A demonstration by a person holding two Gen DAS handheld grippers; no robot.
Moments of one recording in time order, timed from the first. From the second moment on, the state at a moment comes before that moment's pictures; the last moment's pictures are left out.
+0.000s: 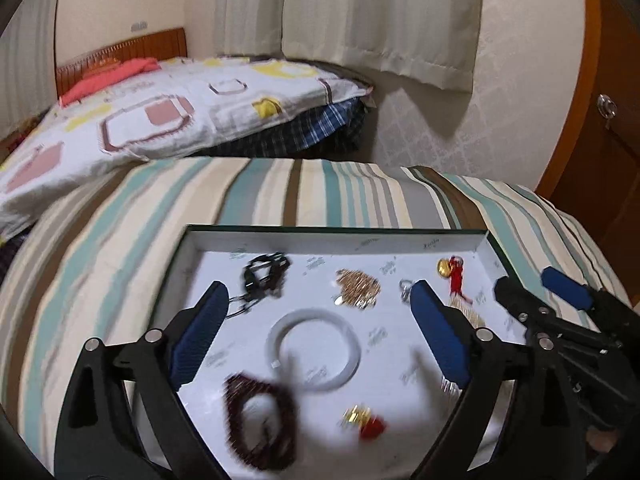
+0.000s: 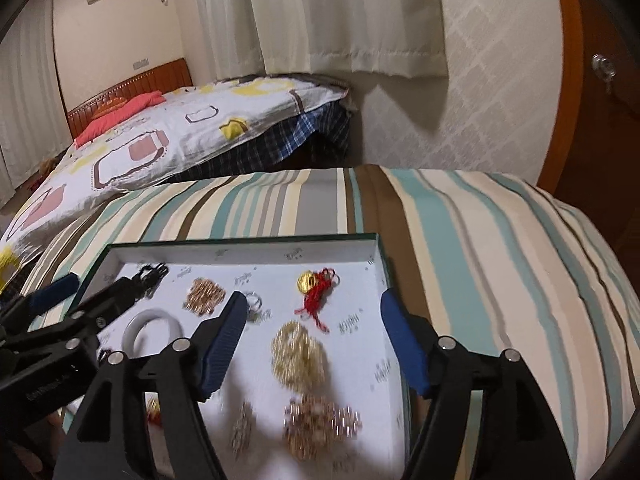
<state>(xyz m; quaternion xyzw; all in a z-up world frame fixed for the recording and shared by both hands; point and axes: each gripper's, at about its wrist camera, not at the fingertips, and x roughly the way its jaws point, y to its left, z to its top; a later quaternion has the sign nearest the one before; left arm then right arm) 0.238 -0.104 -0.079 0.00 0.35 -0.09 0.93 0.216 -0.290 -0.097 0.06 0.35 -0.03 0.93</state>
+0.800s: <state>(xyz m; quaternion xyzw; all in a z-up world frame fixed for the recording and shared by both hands) 0.069 -0.039 0.014 0.01 0.27 -0.03 0.96 0.066 -0.269 -0.017 0.04 0.27 -0.02 0.96</state>
